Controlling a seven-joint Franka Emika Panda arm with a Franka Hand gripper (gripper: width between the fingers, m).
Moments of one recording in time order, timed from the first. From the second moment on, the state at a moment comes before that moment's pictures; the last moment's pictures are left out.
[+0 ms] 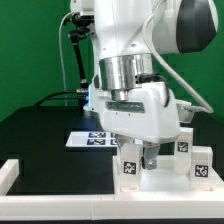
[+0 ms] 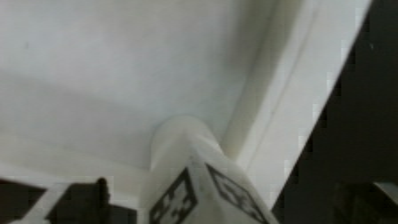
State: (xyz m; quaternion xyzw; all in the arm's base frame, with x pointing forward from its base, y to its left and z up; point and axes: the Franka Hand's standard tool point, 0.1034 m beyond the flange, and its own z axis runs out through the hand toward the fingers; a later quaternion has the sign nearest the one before) arm 0.623 0.016 0.068 -0.85 0.51 -0.05 0.08
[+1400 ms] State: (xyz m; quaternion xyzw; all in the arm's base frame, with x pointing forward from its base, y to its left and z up) arm 0.624 0.004 0.069 -0.74 0.66 -0.03 0.08
